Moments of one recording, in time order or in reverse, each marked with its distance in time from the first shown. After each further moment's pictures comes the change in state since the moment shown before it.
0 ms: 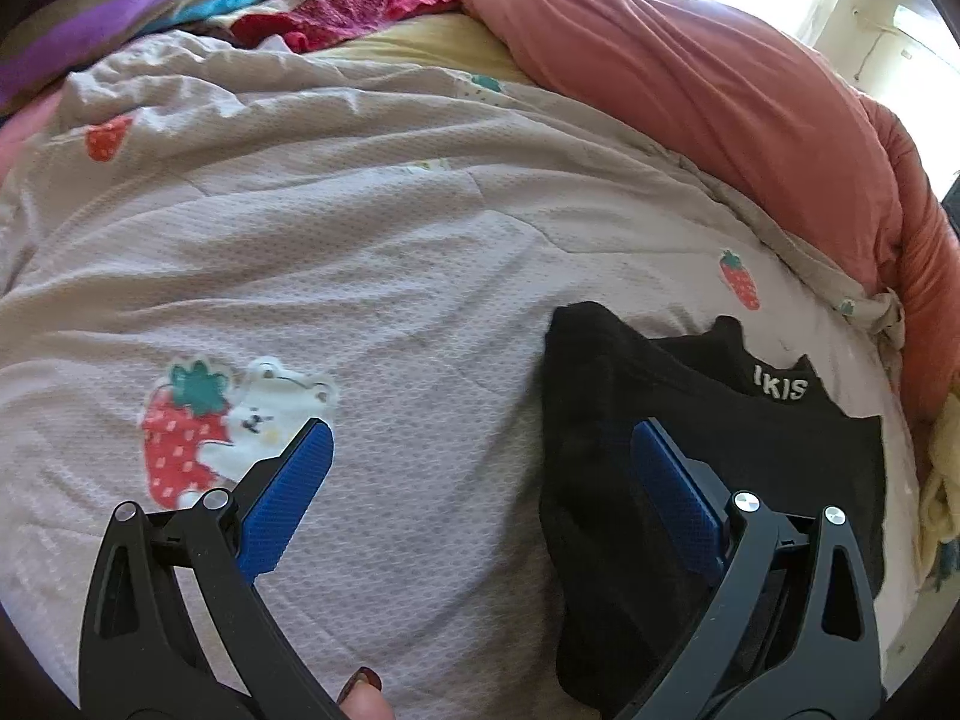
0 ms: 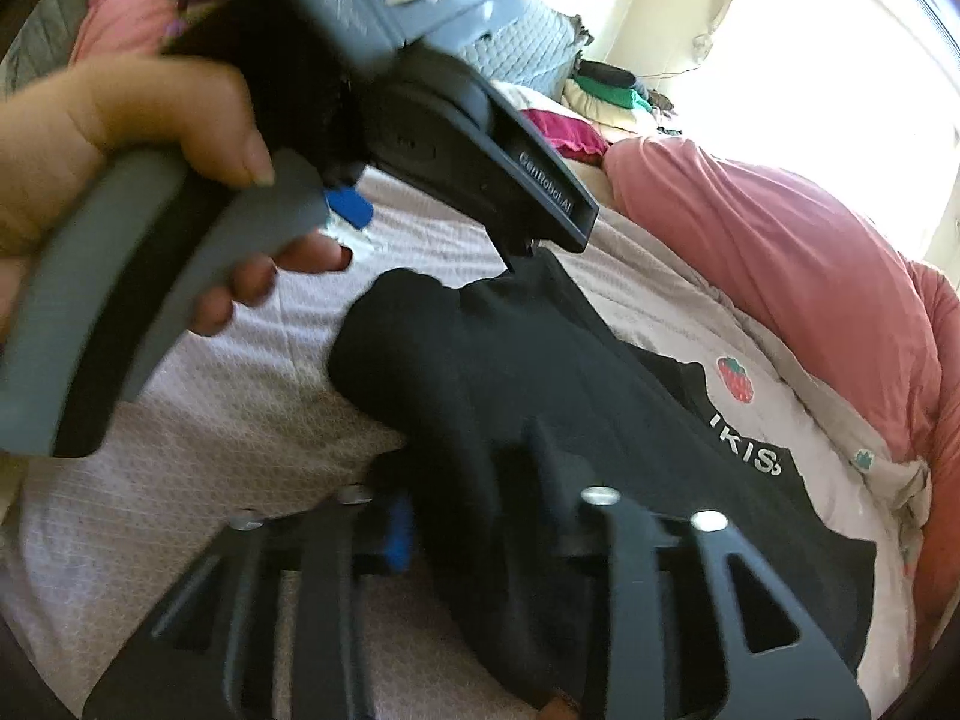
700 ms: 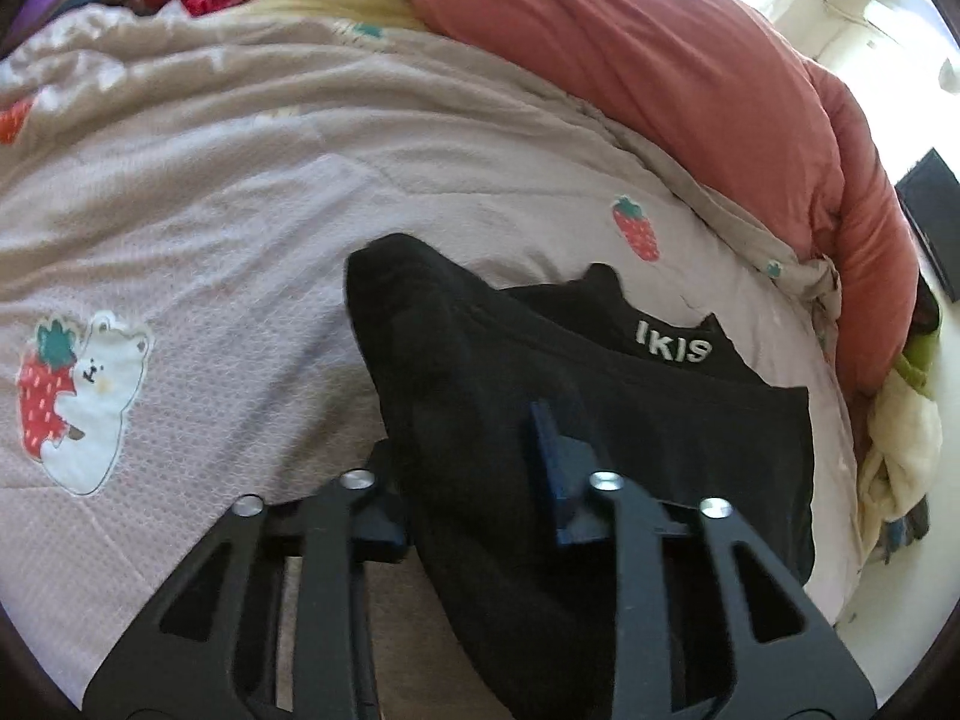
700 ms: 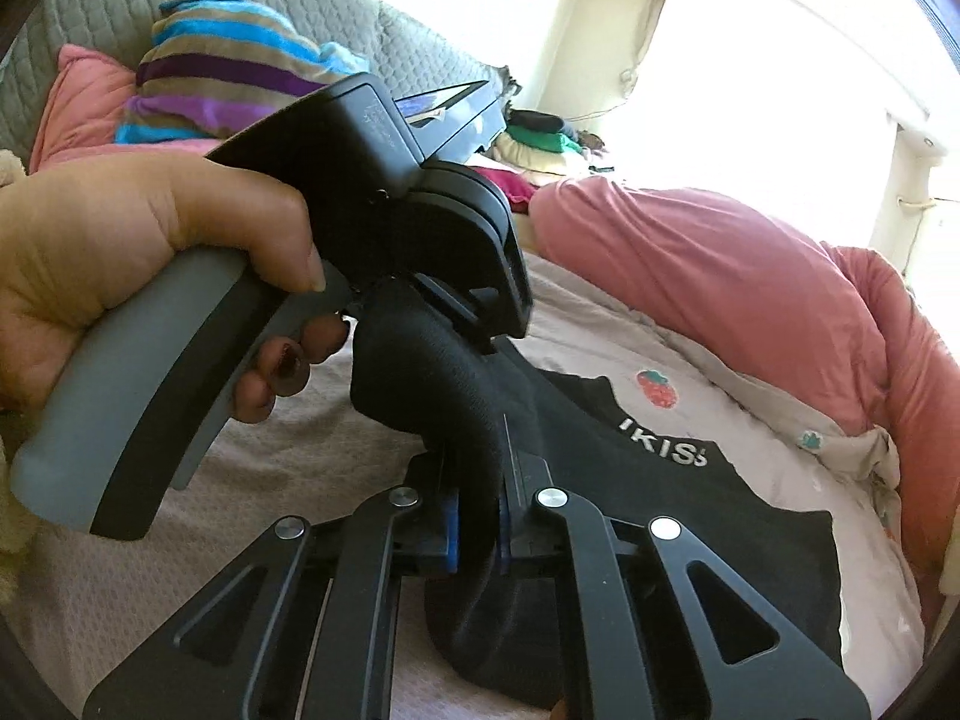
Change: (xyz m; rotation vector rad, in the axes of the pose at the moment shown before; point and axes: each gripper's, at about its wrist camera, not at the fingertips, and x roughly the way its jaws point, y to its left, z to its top) left arm 0.009 -0.069 -0.011 0.026 0.090 -0.141; right arm -0.049 -0.027 -0.019 0.098 -0.149 -0.125
